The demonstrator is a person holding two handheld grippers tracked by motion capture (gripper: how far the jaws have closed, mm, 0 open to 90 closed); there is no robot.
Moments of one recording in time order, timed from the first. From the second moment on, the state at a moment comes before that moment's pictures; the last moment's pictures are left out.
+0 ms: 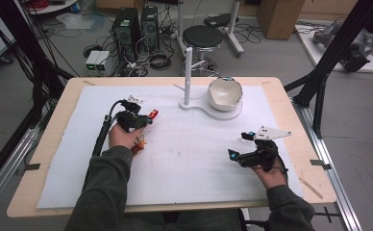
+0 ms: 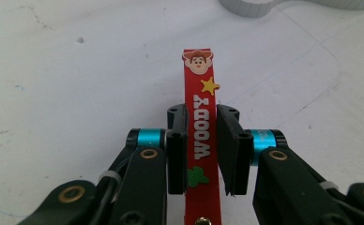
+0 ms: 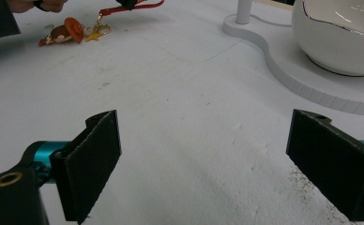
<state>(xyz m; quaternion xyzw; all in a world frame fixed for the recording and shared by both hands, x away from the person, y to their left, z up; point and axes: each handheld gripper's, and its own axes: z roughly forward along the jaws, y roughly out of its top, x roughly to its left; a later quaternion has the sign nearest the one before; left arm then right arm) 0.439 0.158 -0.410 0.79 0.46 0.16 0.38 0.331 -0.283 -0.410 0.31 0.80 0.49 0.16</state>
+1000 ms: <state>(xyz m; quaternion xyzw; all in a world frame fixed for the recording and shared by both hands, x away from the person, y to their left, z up) 0.410 0.173 -0.367 0.76 0.36 0.10 0.53 0.330 -0.284 -0.410 0.31 0.80 0.49 0.16</state>
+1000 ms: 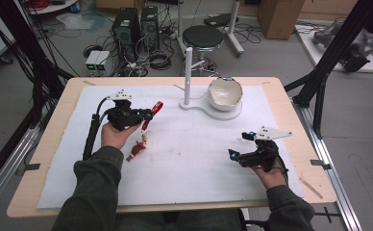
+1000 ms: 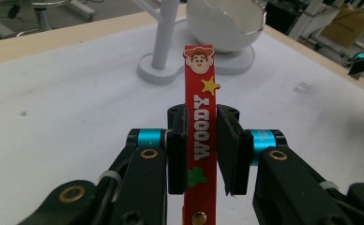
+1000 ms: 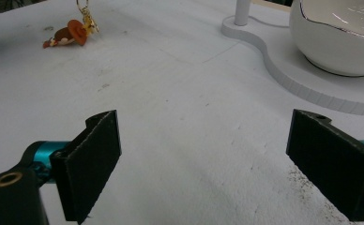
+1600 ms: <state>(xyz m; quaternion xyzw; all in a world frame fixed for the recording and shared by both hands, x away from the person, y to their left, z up) 0.399 0.170 -0.341 0.73 0.31 0.07 0.60 0.330 -0.283 -0.409 0.31 0.80 0.49 0.16</state>
